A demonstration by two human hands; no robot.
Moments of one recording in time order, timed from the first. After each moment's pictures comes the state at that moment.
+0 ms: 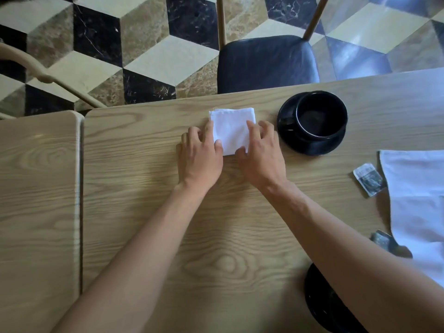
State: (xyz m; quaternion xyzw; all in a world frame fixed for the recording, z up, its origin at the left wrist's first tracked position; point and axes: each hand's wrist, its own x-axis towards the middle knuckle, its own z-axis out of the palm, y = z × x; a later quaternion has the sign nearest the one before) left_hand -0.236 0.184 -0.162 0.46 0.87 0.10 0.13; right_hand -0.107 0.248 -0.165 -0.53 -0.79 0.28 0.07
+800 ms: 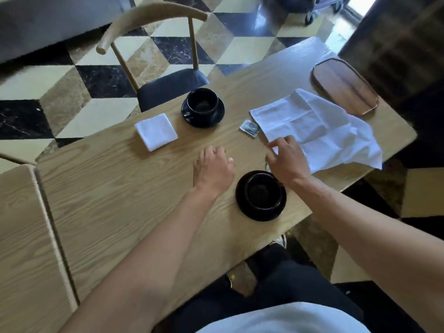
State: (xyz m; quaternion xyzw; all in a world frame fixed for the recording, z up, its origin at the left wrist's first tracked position) left_hand -0.039 0.093 -0.054 0.66 0.71 0.10 0.23; right_hand 0.160 0.121 -0.049 -0.72 -0.65 0.21 0.12
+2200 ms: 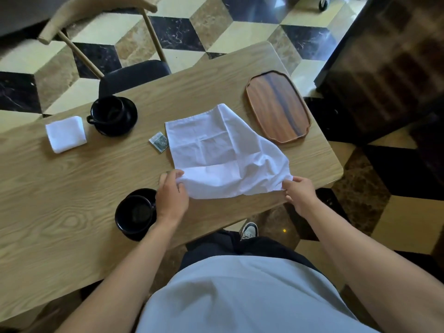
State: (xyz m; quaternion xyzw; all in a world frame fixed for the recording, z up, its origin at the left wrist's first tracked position) left_hand 0.237 0.130 -0.080 0.43 0.83 0.26 0.25; right_hand 0.559 0.218 -0.120 -0.78 -0.25 0.54 0.19
